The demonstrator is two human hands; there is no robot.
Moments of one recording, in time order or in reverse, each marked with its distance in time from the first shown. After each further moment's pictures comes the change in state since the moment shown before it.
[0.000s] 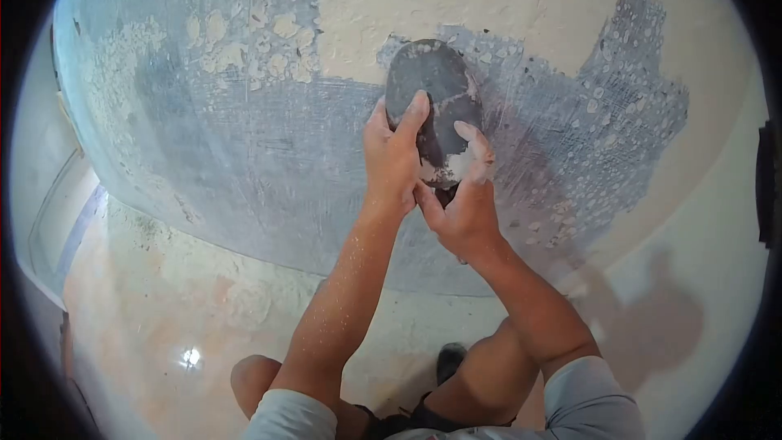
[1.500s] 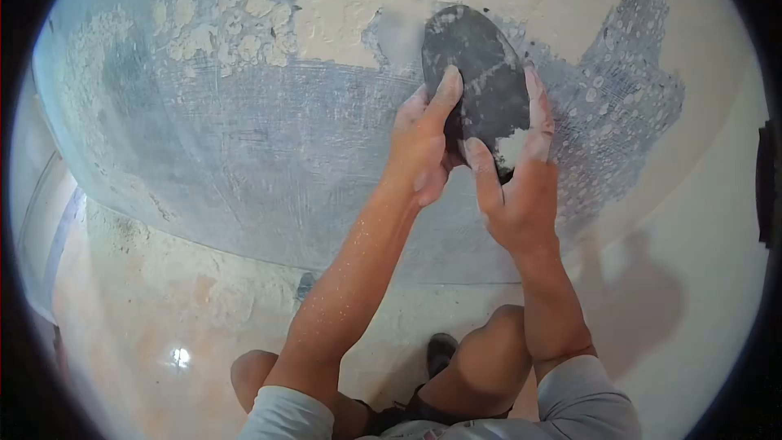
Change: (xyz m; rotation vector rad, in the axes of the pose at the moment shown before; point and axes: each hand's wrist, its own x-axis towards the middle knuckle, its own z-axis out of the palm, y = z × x) left_hand 0.004 -0.015 0.023 -0.171 -0.231 -0.373; right_hand 0.024 -0.008 -0.055 -0.154 0.060 0.118
